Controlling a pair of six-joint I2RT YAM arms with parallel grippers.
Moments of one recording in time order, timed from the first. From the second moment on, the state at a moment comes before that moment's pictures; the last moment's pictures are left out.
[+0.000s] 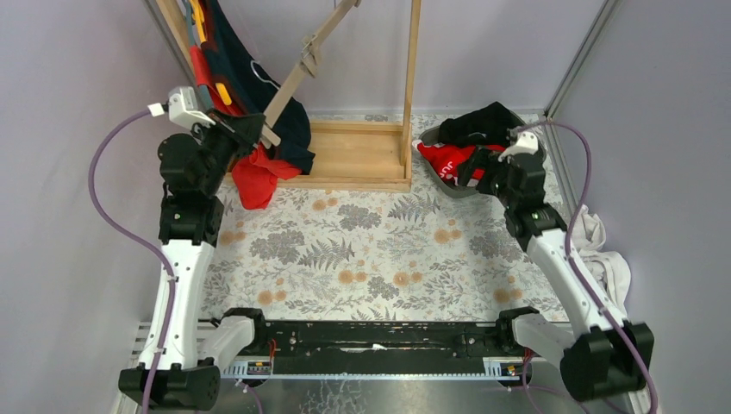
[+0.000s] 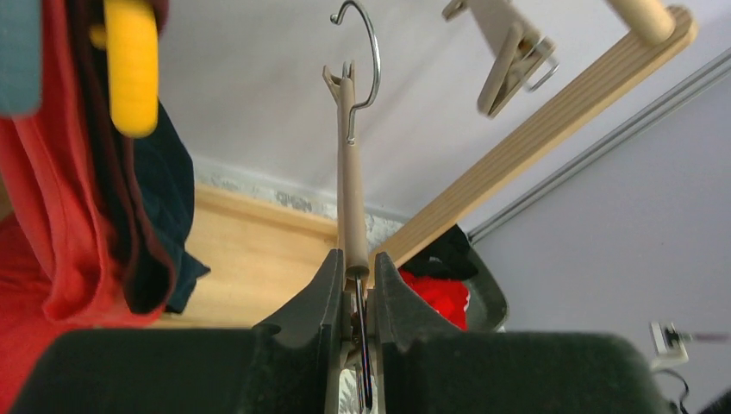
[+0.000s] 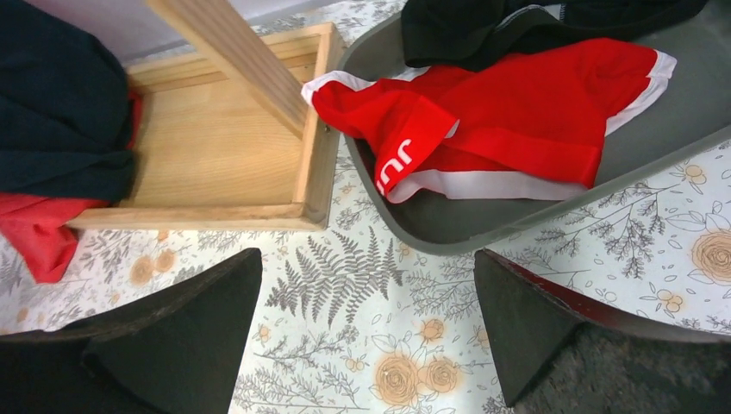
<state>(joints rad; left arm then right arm) 0.02 0.98 1.20 -0.13 0.23 -0.64 0.18 1.00 0.78 -0.09 -0.03 0.38</state>
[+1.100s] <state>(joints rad) -0.36 0.87 0.75 0.08 -0.16 -0.74 0.01 1.77 1.11 0.20 -0.24 0.30</state>
